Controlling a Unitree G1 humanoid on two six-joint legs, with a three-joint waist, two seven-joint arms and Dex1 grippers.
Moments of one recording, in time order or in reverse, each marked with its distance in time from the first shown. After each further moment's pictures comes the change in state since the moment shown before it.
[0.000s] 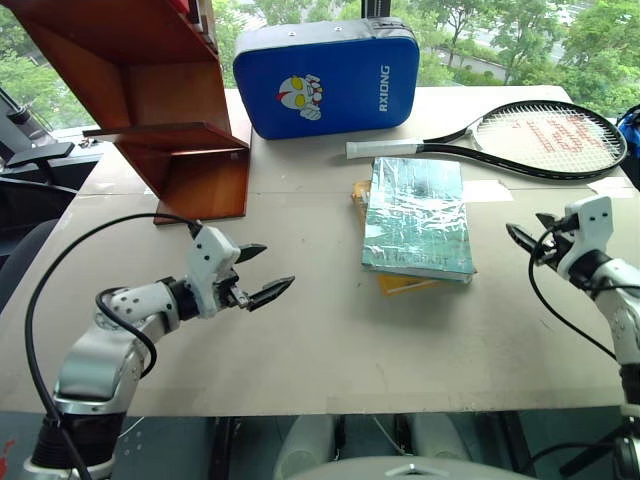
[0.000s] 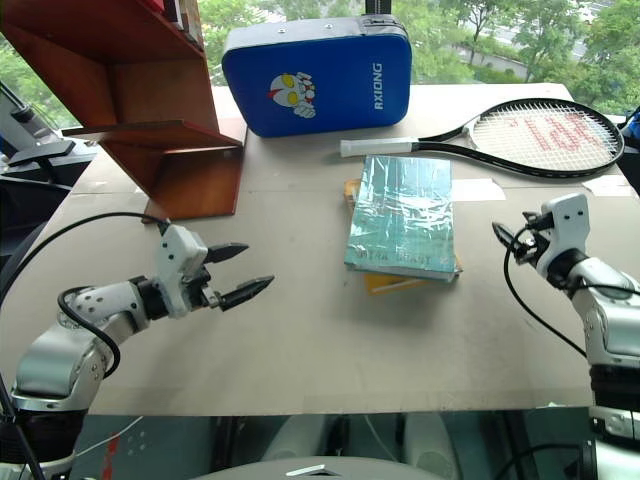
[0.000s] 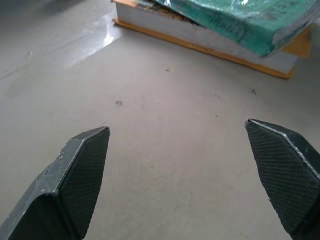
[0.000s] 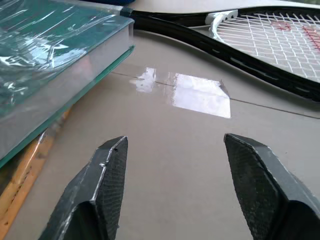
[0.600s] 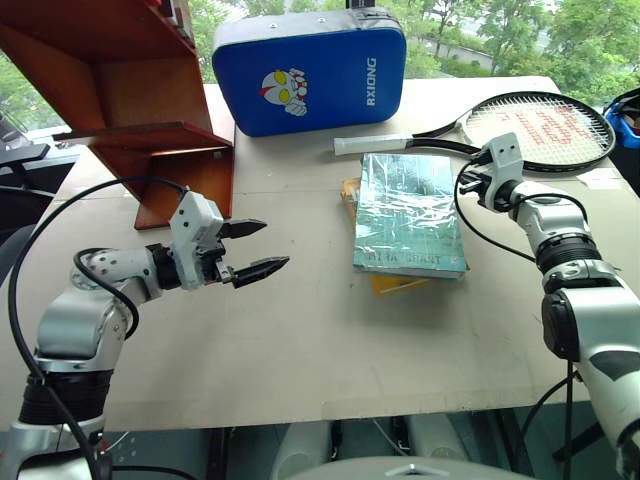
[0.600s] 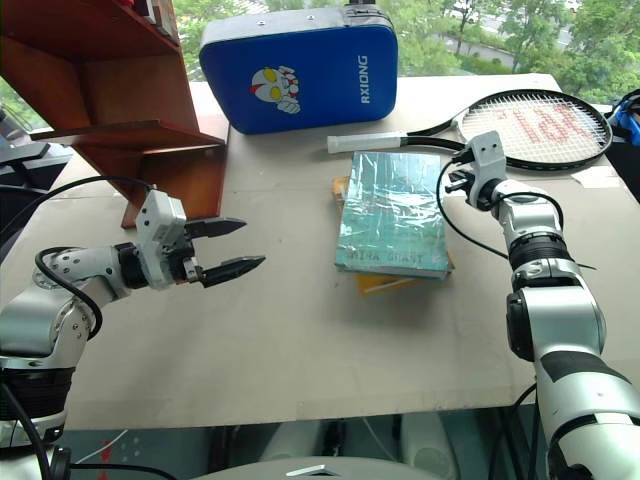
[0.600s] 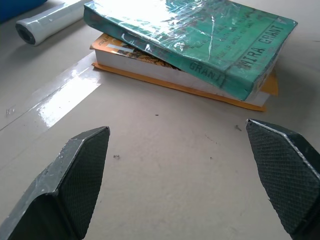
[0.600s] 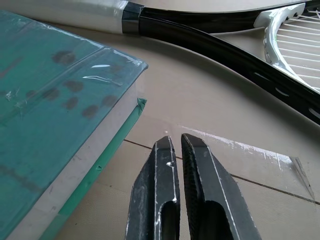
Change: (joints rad) left arm -0.115 0.045 0.017 0.091 -0.062 0.041 -0.154; right arm -0.707 0.226 0.209 0.988 -0.255 -0.309 0.056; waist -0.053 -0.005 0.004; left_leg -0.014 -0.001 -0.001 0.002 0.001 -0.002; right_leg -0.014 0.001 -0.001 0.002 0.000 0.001
